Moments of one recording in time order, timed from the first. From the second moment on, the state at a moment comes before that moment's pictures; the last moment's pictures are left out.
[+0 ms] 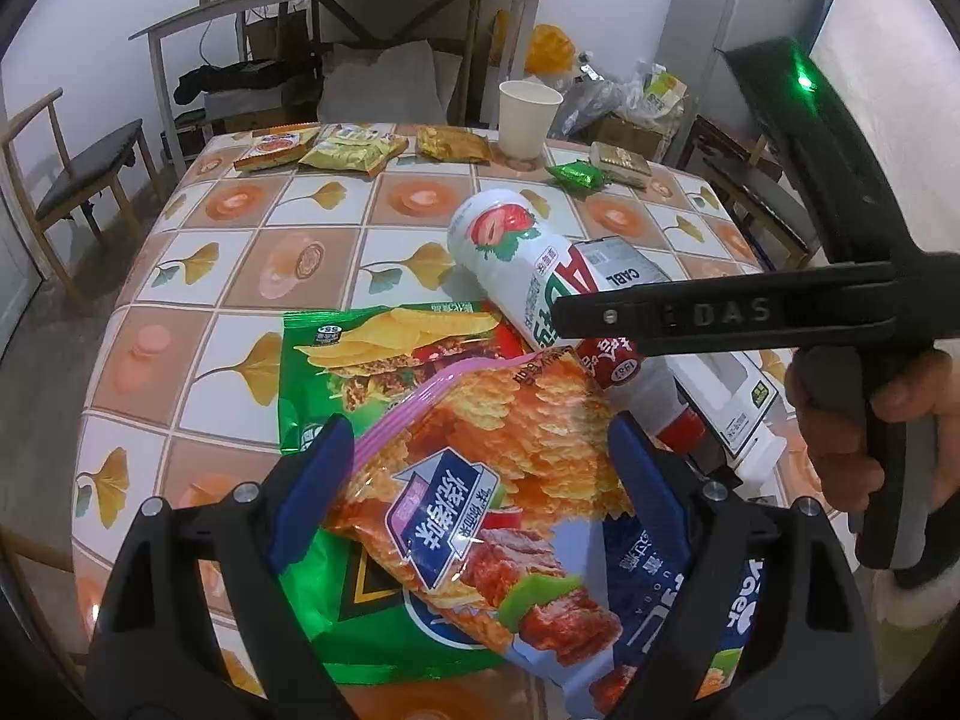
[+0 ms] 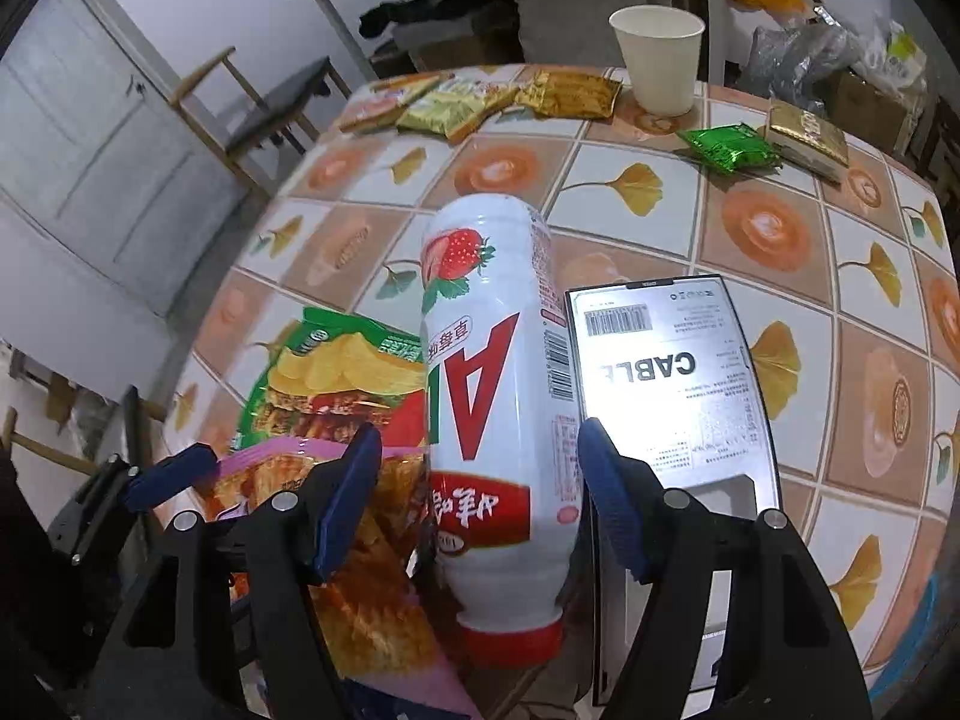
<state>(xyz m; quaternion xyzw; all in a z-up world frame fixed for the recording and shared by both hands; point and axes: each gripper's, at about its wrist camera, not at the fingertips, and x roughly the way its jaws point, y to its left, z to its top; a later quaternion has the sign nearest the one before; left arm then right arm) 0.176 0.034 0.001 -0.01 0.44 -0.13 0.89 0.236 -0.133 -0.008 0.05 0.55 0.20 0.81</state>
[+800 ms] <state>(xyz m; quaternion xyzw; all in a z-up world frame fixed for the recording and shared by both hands) 0.174 0.049 0.003 -0.02 0.44 -0.10 0.89 0.242 -0.164 0.014 0.12 0.51 0.21 0.83</state>
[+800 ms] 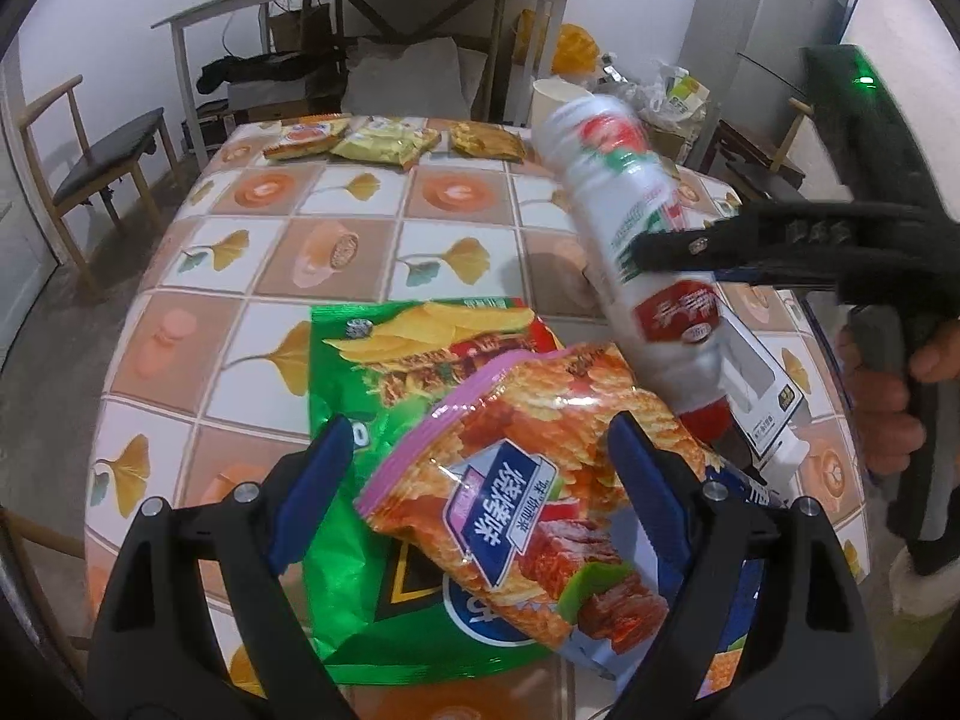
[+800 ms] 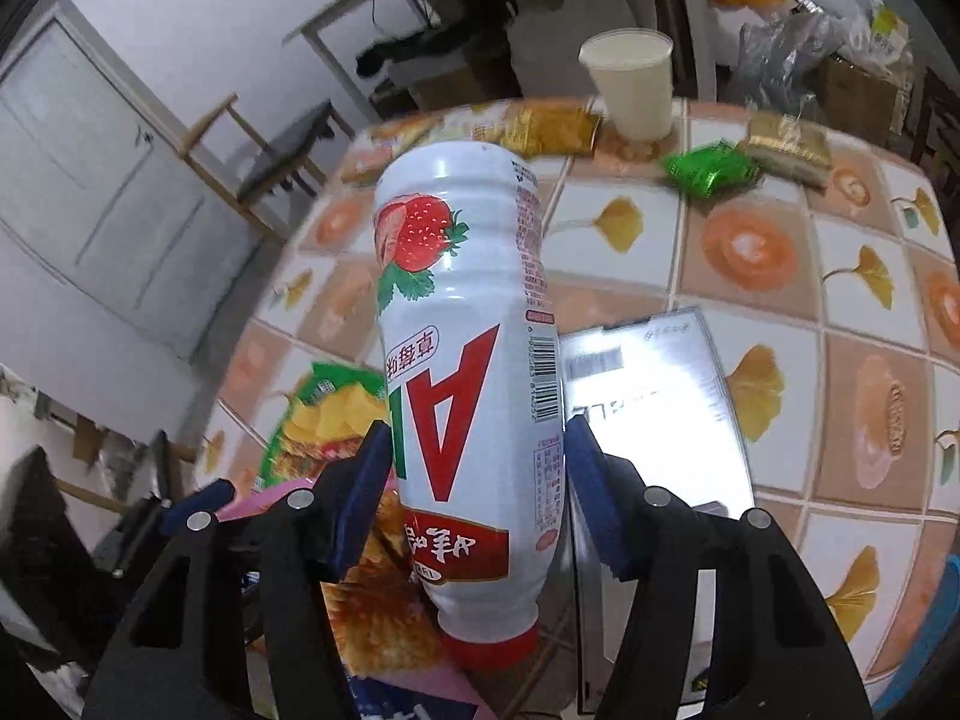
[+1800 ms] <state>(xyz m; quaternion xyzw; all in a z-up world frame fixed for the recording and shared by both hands) 0.321 -0.086 -0.009 -0.12 0.68 -0.17 0.71 0.088 -0.359 0.018 0.27 0.47 0.11 0.84</state>
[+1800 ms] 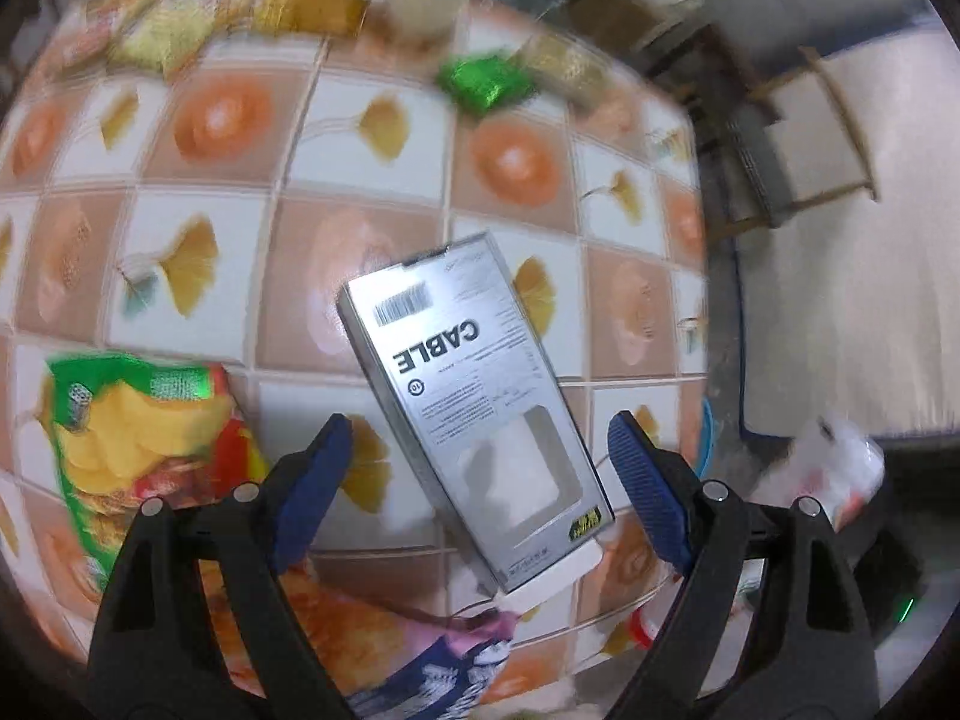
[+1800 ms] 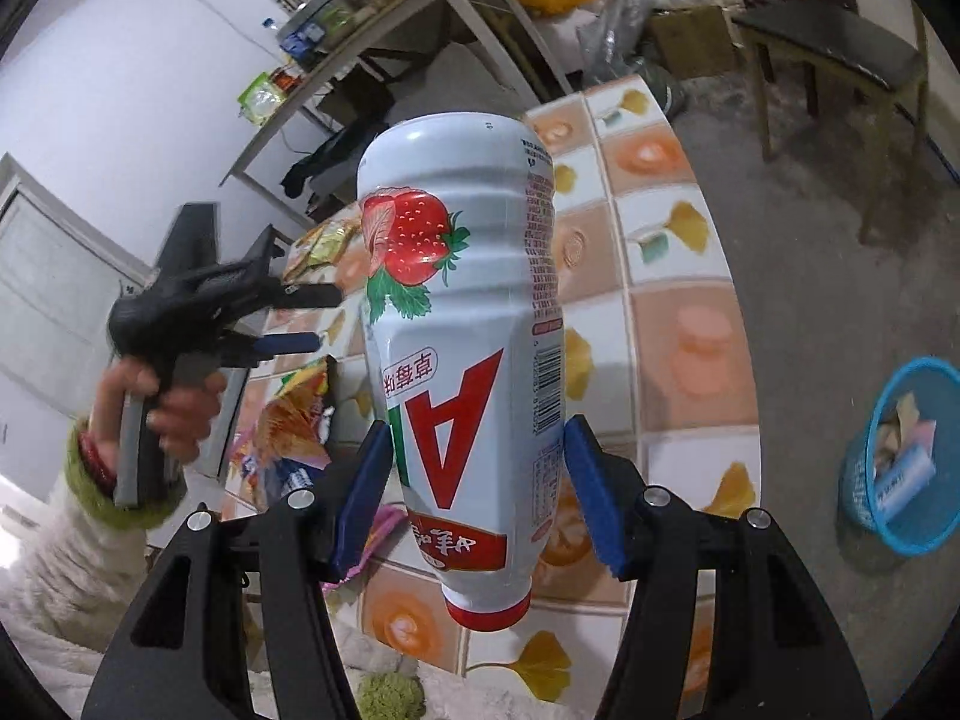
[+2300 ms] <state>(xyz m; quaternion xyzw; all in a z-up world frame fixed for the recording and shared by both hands) 0.318 -0.153 -0.051 -0.04 0.68 -0.13 0.72 0.061 -0.376 -0.003 0.31 0.45 0.08 0.83</state>
